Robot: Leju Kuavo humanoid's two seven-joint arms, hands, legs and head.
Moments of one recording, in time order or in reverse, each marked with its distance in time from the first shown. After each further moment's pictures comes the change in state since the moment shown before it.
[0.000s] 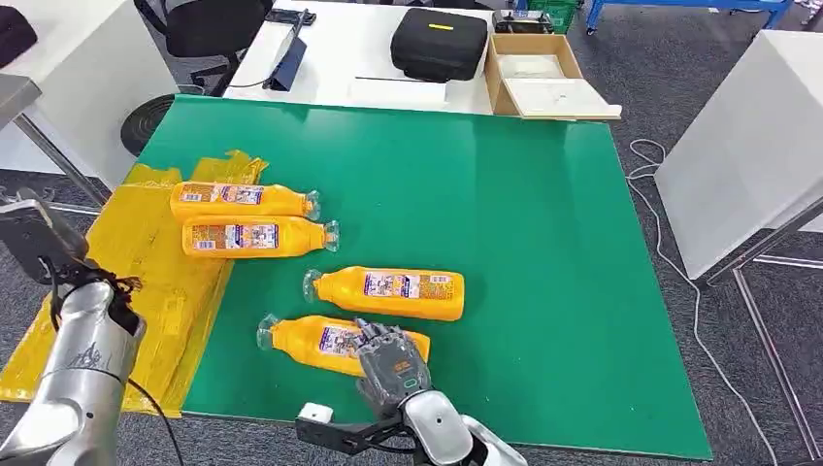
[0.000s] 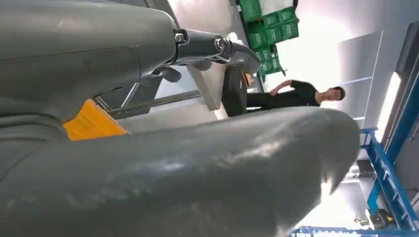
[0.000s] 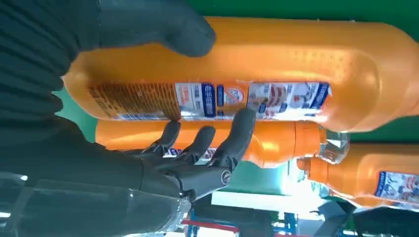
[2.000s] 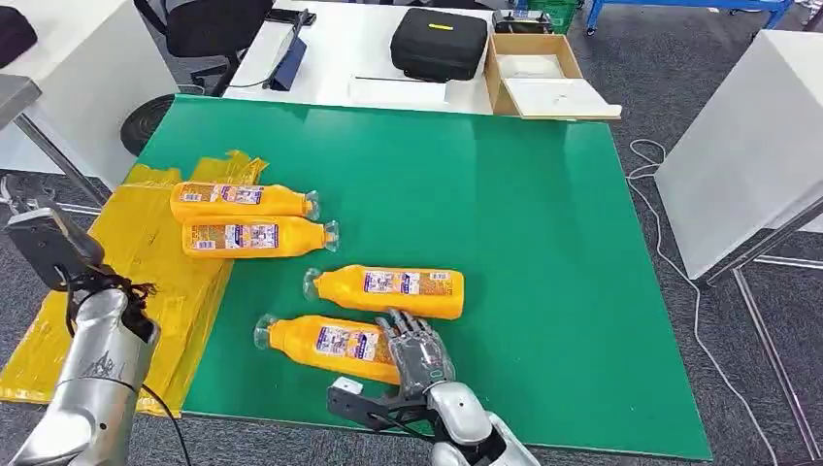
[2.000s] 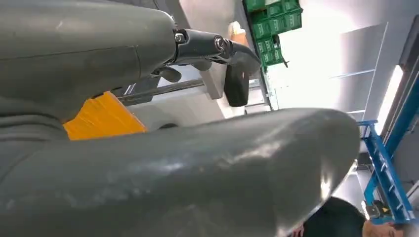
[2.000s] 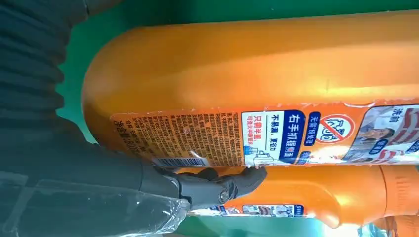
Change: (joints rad) left arm 0.046 -0.039 -0.014 -0.055 0.019 -0.003 0.000; right arm 0.066 0.053 -0.249 0.068 0.010 0.109 -0.083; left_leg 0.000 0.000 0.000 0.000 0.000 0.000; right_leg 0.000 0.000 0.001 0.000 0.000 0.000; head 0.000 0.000
